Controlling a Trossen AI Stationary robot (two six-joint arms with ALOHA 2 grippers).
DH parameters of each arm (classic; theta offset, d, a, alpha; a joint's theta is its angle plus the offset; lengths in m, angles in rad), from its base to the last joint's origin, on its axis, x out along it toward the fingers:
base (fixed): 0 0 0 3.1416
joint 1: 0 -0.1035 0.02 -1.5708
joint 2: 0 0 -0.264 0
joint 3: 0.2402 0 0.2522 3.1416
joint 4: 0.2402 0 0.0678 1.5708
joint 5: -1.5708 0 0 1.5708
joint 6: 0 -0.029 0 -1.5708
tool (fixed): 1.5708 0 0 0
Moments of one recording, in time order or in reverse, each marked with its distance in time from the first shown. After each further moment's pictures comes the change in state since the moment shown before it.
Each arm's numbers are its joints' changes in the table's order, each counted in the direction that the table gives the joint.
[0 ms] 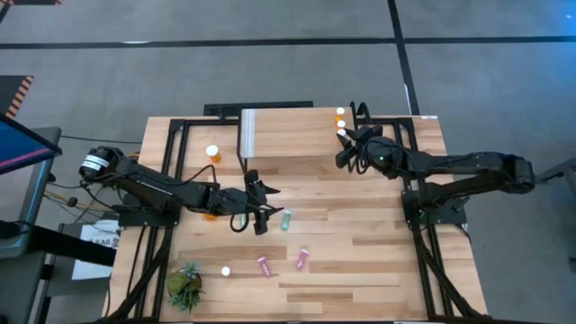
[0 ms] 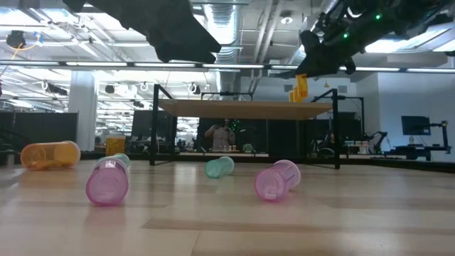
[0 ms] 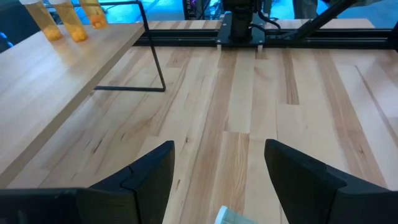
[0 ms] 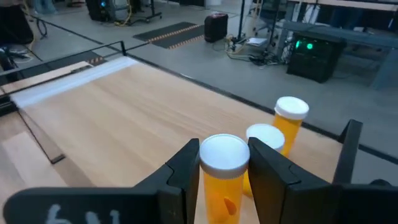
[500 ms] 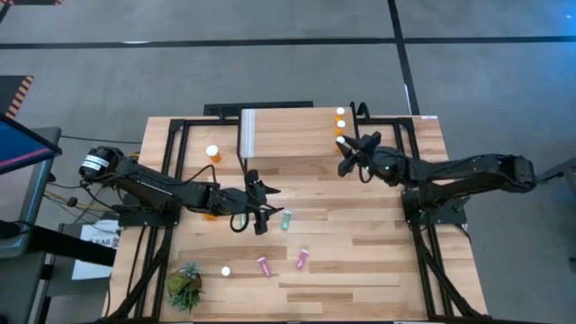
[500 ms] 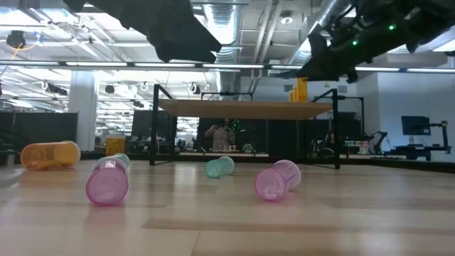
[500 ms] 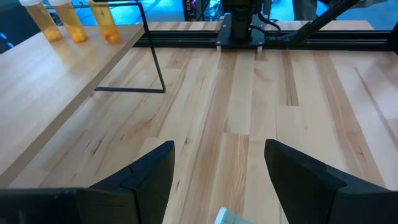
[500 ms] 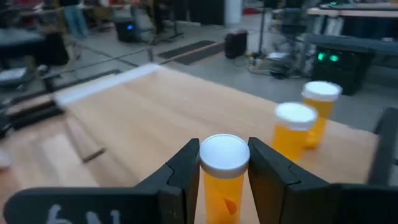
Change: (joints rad) left arm 0.000 0.000 0.000 -0.008 0.000 0.000; right arm -0.056 0.023 -0.161 -0.245 0.026 0.017
